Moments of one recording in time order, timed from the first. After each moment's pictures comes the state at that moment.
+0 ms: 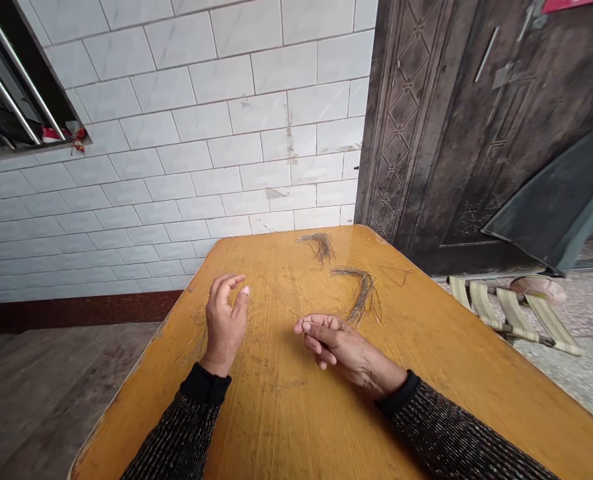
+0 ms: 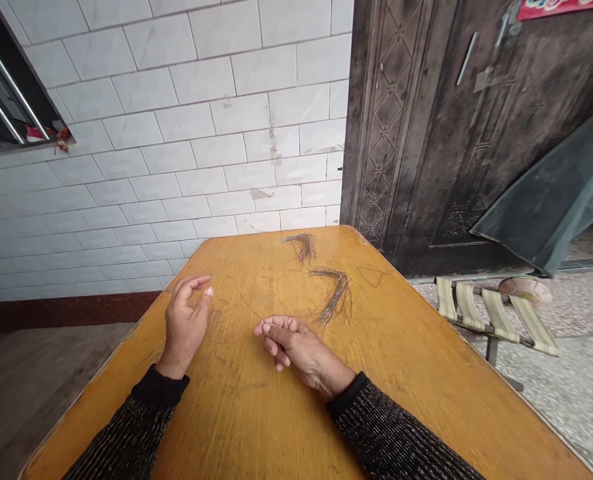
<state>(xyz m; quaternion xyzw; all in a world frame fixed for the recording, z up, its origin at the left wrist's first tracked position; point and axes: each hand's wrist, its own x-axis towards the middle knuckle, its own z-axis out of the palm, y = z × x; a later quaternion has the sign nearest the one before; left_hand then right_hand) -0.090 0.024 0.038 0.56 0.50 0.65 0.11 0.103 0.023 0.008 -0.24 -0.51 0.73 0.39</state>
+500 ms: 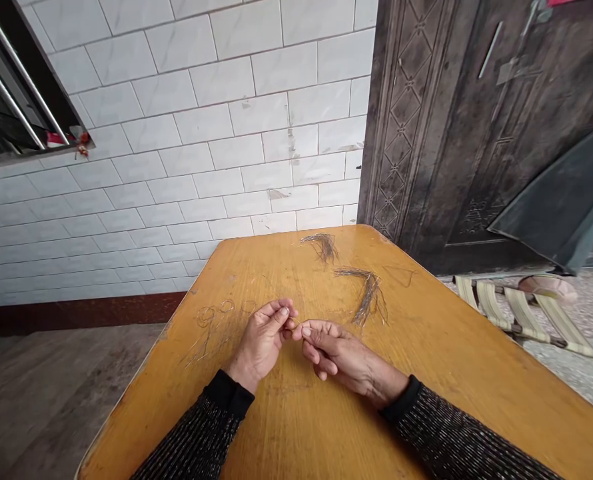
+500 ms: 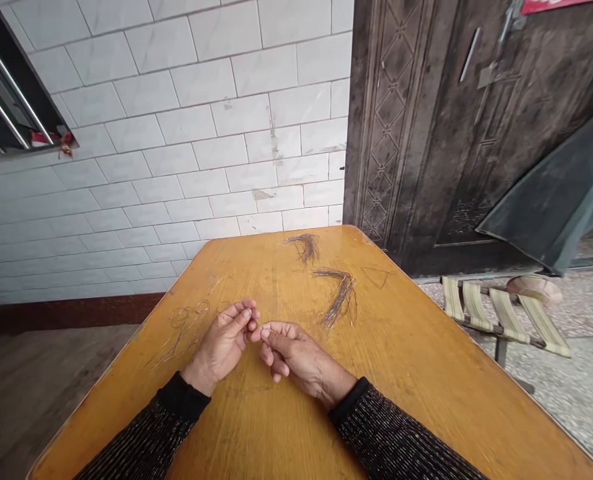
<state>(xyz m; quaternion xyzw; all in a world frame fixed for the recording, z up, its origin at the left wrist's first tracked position) -0.051 0.020 0.015 0.41 0.32 0.59 0.62 0.096 0.017 0.008 -0.19 -0.48 0.77 0.37</state>
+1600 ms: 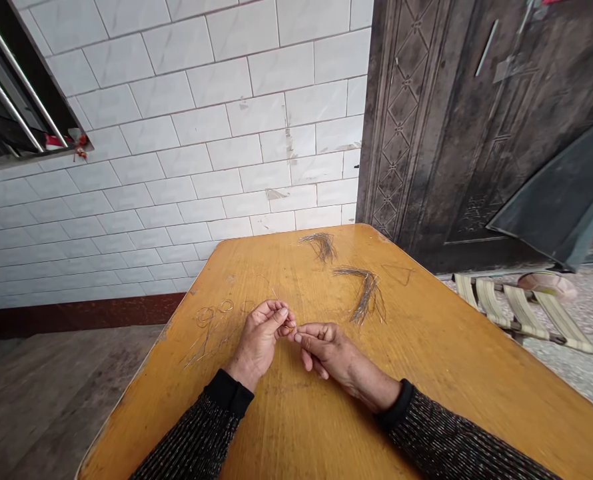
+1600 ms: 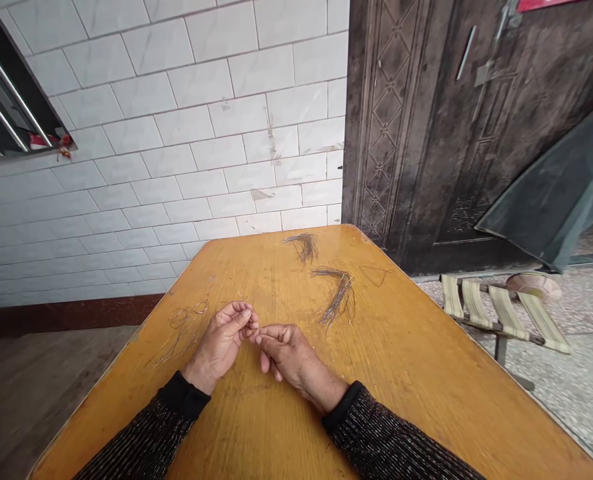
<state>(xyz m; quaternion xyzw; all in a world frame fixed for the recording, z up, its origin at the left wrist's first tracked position) -0.049 0.020 0.015 0.43 0.36 0.59 0.57 0.085 0.015 0.002 -0.31 -0.57 0.65 0.40</state>
